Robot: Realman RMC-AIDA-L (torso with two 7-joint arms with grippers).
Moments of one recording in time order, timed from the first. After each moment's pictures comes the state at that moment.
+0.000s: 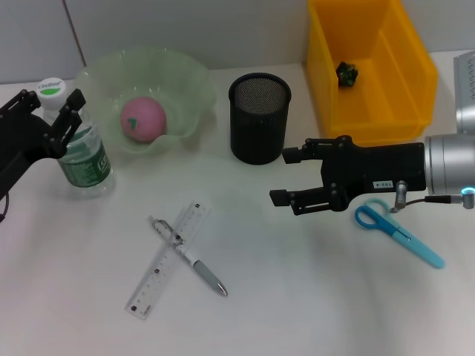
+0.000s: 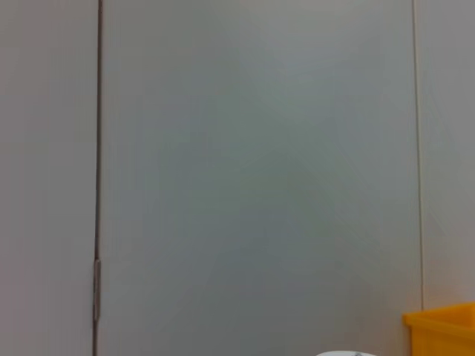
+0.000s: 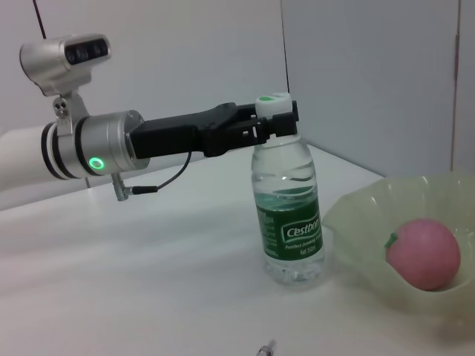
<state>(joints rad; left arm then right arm) -0.50 -2.07 0.55 0.20 1.35 1.34 -0.61 0.50 2.07 -0.97 -0.80 -1.87 -1.45 1.41</state>
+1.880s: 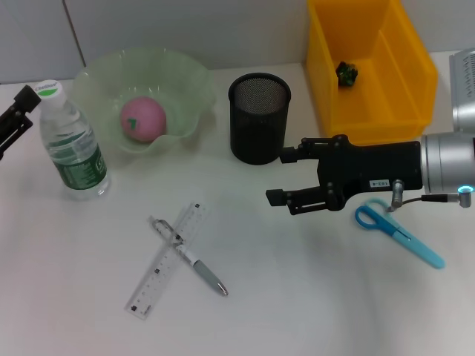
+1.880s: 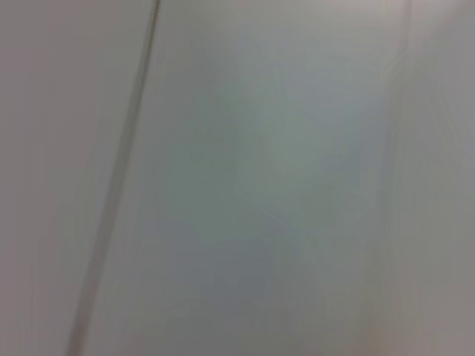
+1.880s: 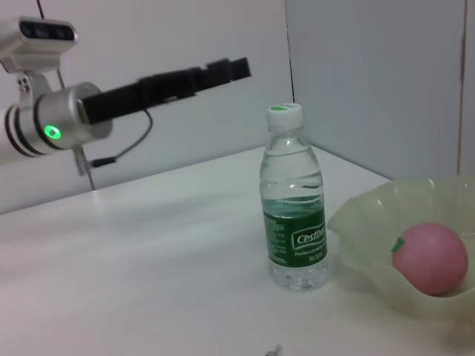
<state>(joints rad) -0.35 -2.05 0.63 0.42 1.32 1.55 -0.96 0.51 2.07 -0.98 -0.80 -1.87 -1.45 1.42</state>
